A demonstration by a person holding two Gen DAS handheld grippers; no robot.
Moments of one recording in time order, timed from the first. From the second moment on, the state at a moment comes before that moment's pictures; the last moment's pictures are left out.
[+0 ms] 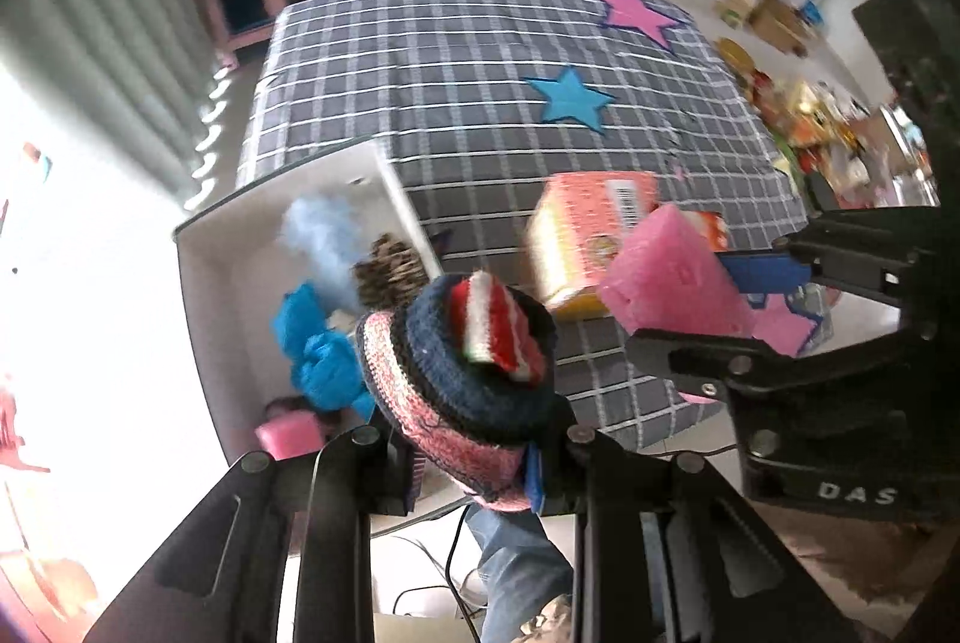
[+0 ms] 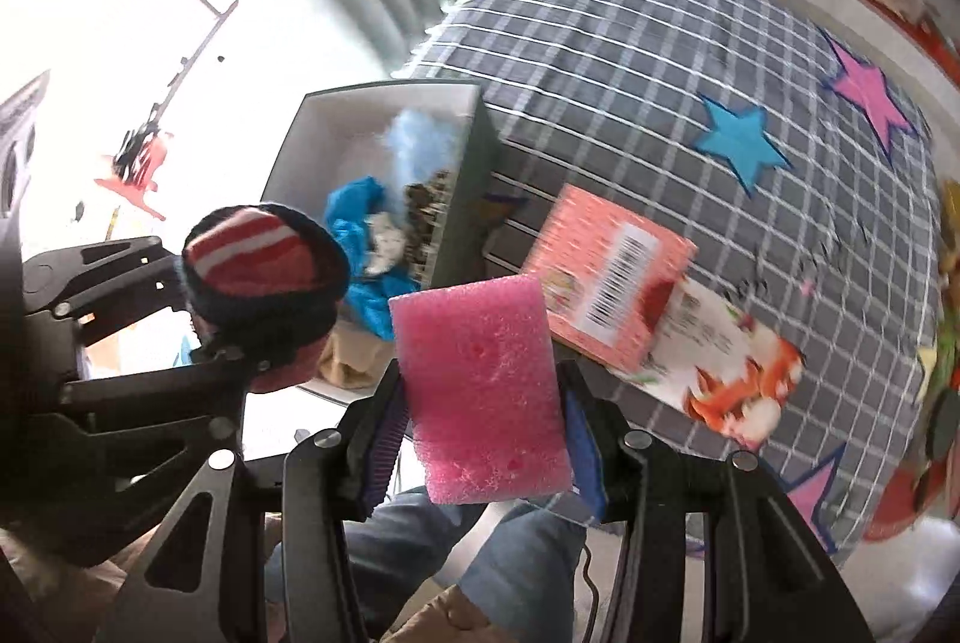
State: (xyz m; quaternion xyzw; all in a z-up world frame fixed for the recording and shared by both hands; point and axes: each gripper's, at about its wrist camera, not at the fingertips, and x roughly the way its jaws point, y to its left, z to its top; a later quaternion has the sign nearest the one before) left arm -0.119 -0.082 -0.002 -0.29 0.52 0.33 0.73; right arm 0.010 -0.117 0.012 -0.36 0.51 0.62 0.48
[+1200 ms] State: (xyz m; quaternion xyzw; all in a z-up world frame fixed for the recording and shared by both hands) left arm -0.216 -0.070 -0.025 -0.37 0.49 0.43 0.66; right arm -0.085 -0.057 0.016 -0.42 0.45 0.68 0.40
